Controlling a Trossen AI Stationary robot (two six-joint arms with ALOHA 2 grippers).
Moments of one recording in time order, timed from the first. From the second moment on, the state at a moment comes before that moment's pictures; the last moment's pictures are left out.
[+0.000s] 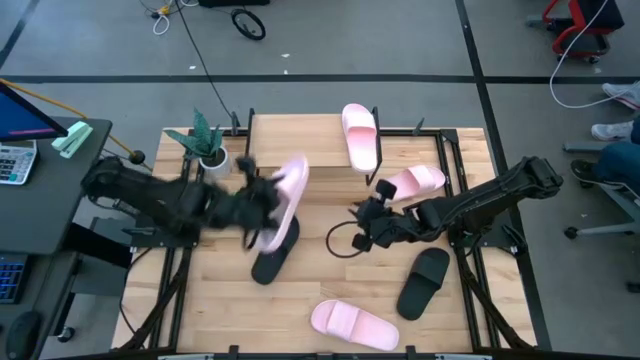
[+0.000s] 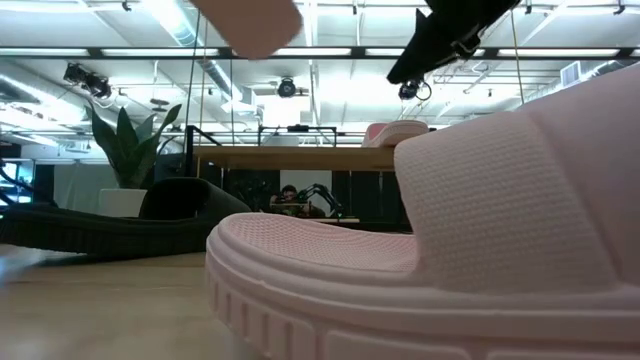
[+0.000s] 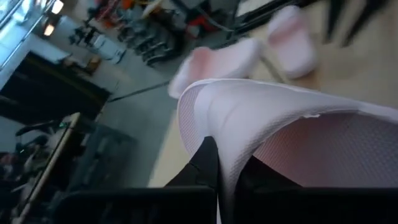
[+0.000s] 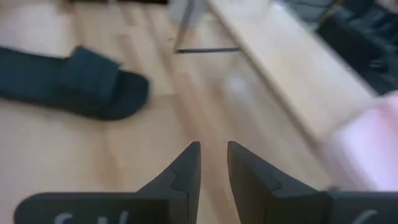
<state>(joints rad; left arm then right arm) -0.31 1.32 1.33 -0.72 -0.99 0.13 0.30 1.41 1.01 -0.38 0.76 0.29</state>
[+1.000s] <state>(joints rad) 0.41 1.75 1.33 0.03 -0.46 0.65 0.53 1.18 1.01 -0.73 0.91 0.60</state>
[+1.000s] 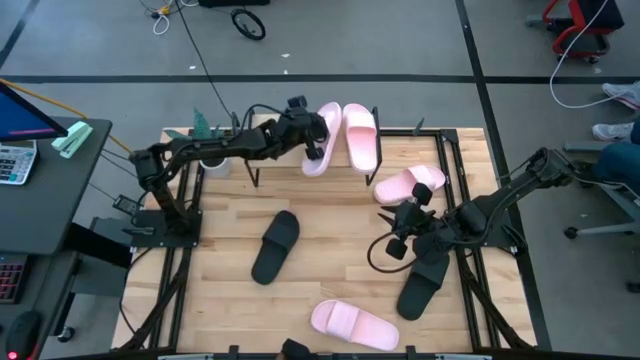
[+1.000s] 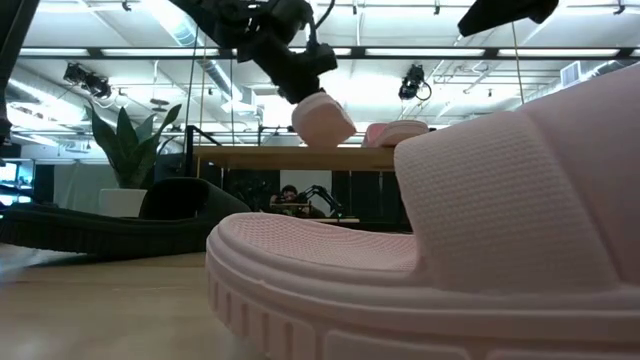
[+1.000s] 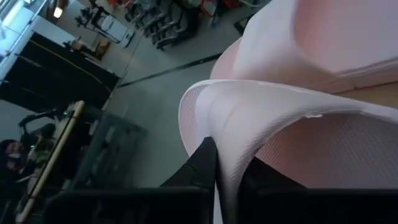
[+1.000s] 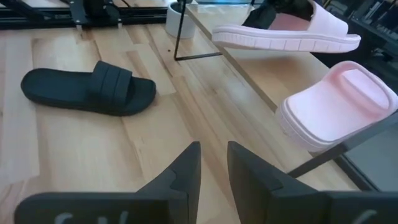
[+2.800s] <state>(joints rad) 0.28 1.63 1.33 -0.57 -0.77 0.07 0.53 1.21 1.01 -0.74 0.89 0.74</state>
